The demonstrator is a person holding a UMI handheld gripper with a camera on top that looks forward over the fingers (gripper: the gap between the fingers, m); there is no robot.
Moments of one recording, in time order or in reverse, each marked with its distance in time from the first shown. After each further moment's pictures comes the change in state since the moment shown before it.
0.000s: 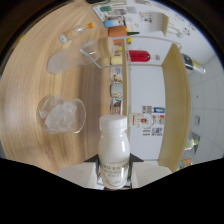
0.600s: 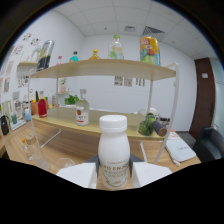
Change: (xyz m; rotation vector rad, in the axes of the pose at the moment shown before) arm -0.002 0.030 -0.005 0.103 -0.112 1.490
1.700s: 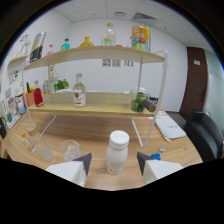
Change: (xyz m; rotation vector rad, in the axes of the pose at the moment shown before) arm -0.002 0.041 -0.051 -0.221 0.123 0.059
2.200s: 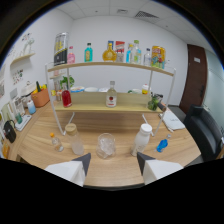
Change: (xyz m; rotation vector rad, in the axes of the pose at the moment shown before) arm -0.099 -0.010 -0.100 -0.083 0.004 0.018
